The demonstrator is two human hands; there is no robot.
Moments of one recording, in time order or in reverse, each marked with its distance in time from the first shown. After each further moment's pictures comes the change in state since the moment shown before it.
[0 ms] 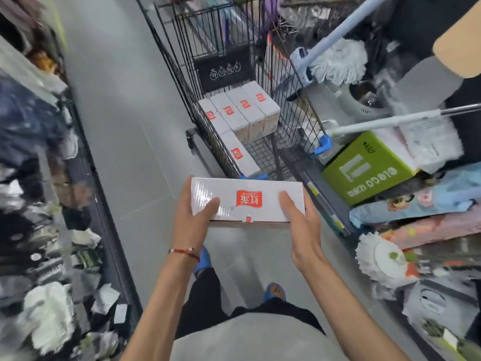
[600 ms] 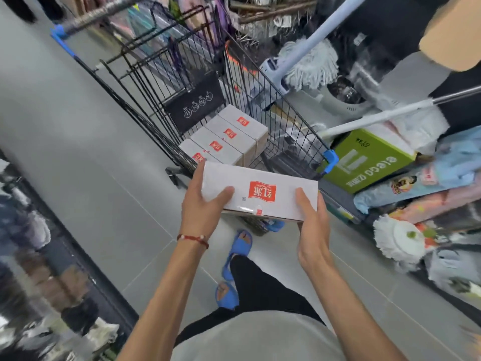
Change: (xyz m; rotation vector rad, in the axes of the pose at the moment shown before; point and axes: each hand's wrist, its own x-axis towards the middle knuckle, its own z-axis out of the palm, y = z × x) left_hand 0.228 0.115 -0.022 0.205 -0.356 0.116; right_hand 0.100 -0.041 0.153 0.248 0.419 -0.029
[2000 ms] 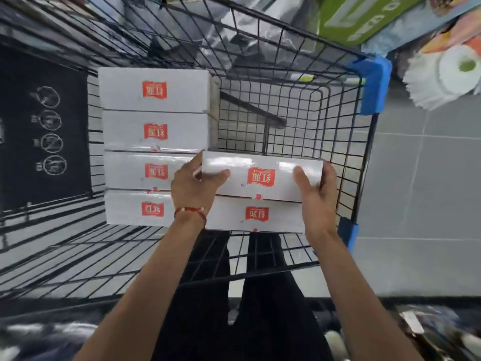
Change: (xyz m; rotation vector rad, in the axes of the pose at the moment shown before) left_hand 0.359 -0.110 0.141 0.676 -0.529 -0.244; right_hand 0.222 0.135 0.094 -0.008 0.641 0.428
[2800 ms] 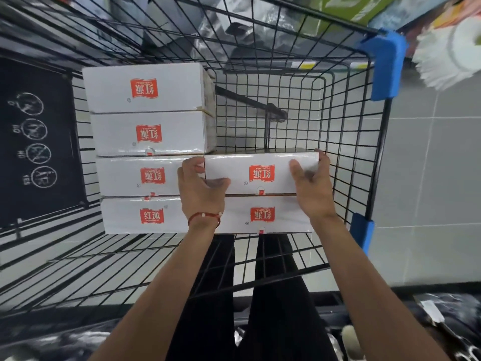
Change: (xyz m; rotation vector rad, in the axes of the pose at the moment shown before) left_hand 0.021 -0.028 0.018 0.157 0.125 0.059; right_hand 0.033 0.022 0.029 -0.213 -0.080 0.028
